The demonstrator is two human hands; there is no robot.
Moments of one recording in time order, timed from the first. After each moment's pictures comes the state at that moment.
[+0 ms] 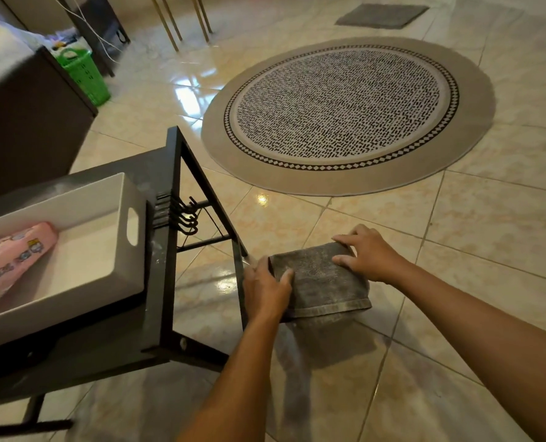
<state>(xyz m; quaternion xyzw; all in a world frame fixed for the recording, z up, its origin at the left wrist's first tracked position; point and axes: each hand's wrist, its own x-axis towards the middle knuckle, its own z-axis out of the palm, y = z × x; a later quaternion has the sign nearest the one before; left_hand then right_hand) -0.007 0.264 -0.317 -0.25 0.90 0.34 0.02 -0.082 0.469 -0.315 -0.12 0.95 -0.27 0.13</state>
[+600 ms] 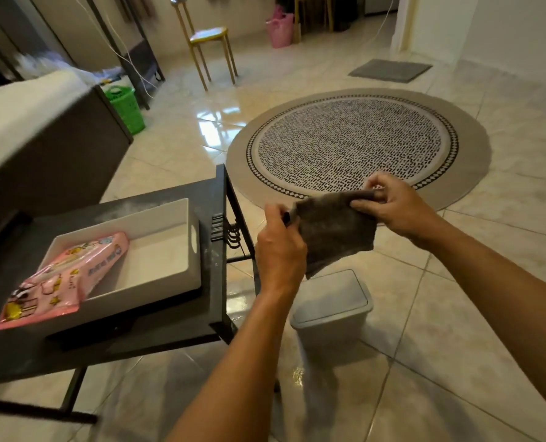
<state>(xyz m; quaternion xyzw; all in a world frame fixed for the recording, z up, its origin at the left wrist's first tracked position) 0.007 0.281 -0.145 -0.07 0.86 0.45 -0.24 -0.073 0.477 -0.125 -0.13 0.82 -0.56 0.04</state>
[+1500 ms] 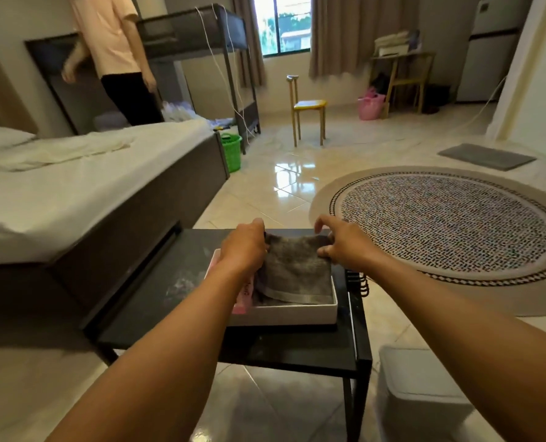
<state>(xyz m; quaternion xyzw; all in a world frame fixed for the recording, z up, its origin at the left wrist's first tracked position) 0.046 0.006 -0.027 -0.18 0.97 0.10 -0.11 -0.035 0.196 -0.039 -0.30 0.89 -0.34 0.04</state>
